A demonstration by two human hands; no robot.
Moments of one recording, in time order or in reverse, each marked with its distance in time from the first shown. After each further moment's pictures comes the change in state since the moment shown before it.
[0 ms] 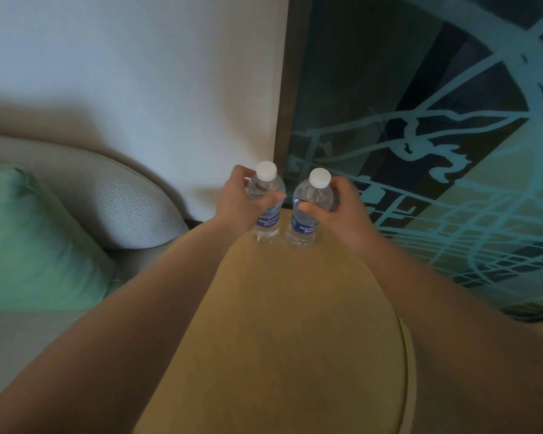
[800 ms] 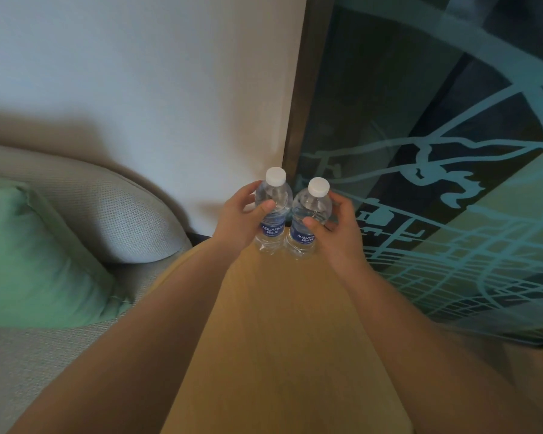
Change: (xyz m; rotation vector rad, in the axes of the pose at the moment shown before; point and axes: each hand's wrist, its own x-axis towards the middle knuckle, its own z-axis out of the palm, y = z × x) left_hand 0.011 -0.003 -0.005 -0.350 -0.062 -0.082; right_hand 0.009 -0.001 0.031 0.299 0.137 0.046
